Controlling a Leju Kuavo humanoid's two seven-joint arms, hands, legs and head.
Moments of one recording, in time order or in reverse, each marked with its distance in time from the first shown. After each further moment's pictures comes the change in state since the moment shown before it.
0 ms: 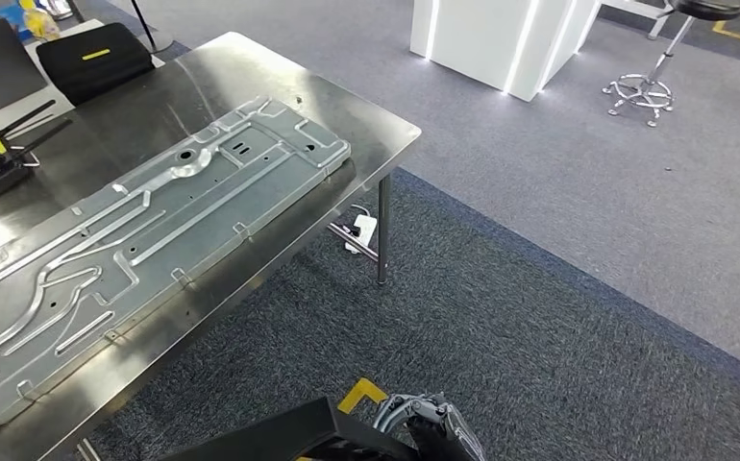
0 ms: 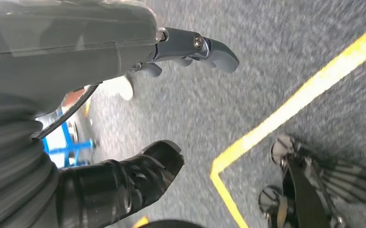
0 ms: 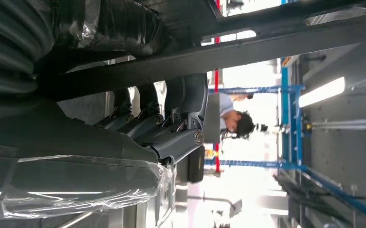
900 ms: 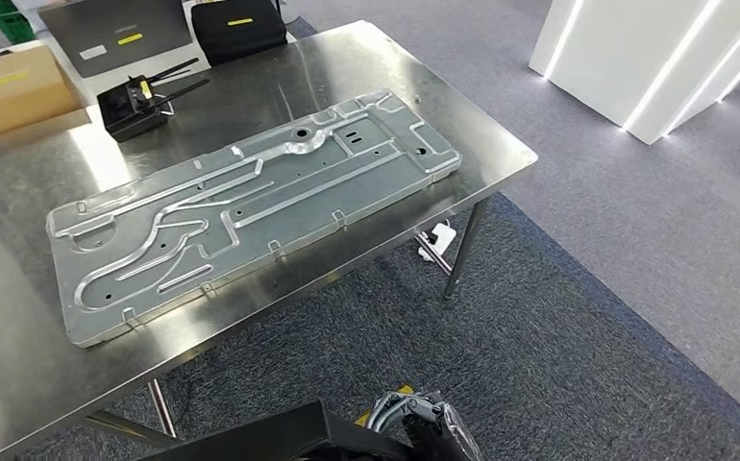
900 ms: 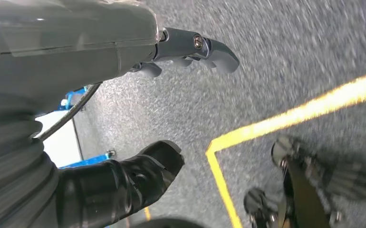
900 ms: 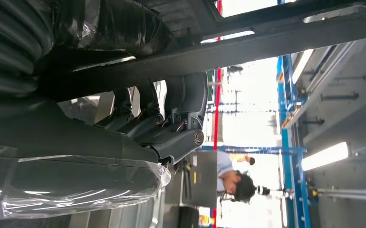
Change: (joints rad) left arm 0.001 0.004 0.000 0.000 0.006 -0.008 0.002; right arm -0.005 0.001 0.035 -0.013 -0.004 -0.047 0.003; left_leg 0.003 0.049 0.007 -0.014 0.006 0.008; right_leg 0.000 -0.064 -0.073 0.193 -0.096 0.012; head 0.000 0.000
